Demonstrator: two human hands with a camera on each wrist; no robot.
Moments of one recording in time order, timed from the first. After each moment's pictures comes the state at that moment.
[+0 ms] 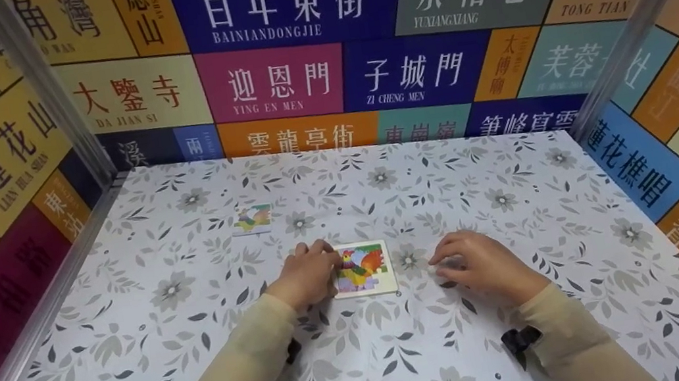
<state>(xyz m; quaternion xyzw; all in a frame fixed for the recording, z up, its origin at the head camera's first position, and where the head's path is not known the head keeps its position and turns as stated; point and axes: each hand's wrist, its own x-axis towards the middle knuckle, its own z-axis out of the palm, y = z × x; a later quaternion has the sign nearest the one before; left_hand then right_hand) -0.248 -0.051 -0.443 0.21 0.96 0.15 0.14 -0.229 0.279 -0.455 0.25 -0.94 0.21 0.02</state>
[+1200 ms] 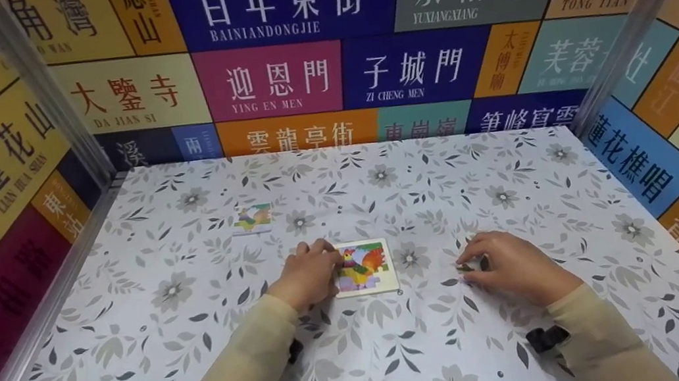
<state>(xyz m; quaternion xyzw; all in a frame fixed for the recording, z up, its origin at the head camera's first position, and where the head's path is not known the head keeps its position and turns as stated) -0.247 -0.051 -0.443 0.21 0.96 0.14 0.14 -0.217 0.315 -0.454 0.20 -0.96 0.20 -0.01</state>
